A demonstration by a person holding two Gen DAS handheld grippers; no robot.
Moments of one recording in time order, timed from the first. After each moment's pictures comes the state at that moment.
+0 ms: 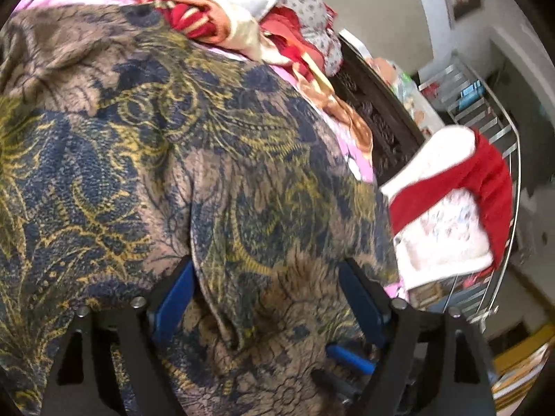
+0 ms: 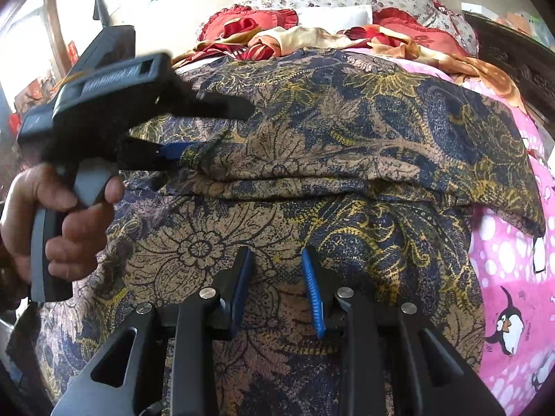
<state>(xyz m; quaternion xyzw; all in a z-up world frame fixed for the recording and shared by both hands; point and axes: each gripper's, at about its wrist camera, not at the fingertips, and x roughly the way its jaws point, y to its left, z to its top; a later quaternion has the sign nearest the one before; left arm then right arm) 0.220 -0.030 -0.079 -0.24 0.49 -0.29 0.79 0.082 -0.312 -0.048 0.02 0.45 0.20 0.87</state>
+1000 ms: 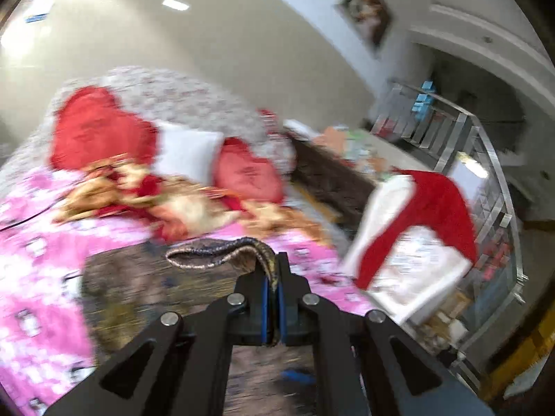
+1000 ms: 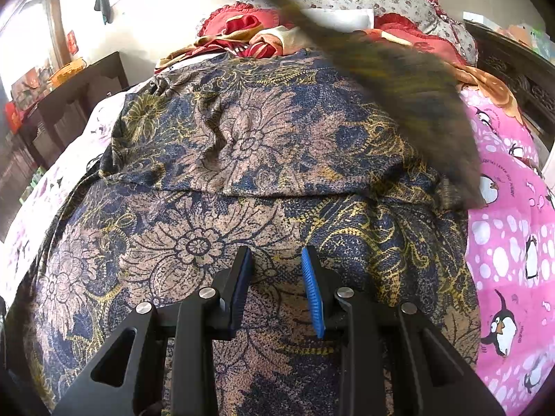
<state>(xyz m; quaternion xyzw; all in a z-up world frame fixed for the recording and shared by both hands) 0.134 0.065 0.134 -0.16 0.28 -0.28 0.90 0.081 -0.303 -0.050 0.00 0.44 0.19 0.88</state>
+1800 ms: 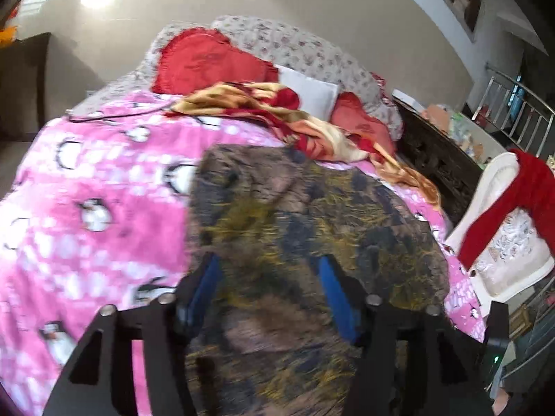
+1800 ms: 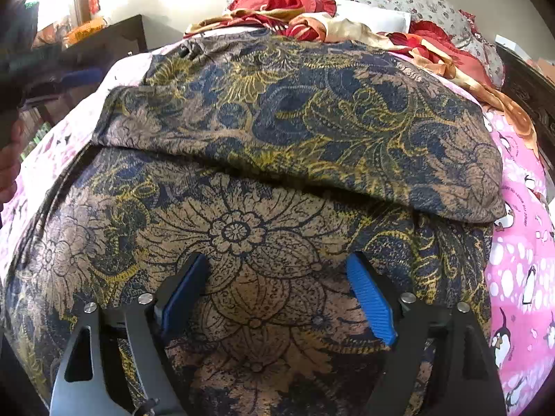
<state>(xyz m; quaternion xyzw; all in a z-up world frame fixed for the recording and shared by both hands) 0.135 0.096 -0.009 -0.14 0.37 -0.11 0.91 0.076 -0.267 -0.052 -0.08 0.47 0.21 0.85</state>
